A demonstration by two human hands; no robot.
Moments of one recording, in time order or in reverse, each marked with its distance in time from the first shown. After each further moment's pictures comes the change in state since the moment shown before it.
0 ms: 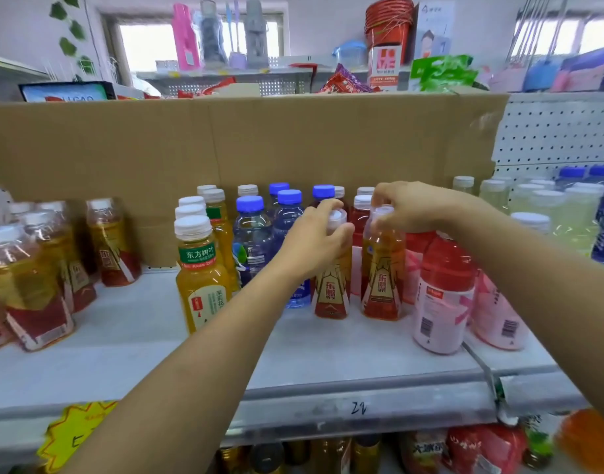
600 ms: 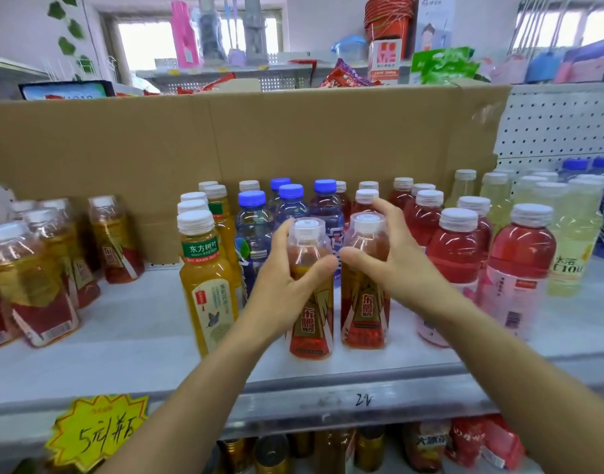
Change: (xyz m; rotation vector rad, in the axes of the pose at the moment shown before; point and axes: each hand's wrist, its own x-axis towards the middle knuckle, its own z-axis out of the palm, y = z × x) left_hand -0.083 -0.030 -0.003 -0.395 0.094 -0.045; right_hand -0.063 -0.025 0.091 0.890 0.261 -0.109
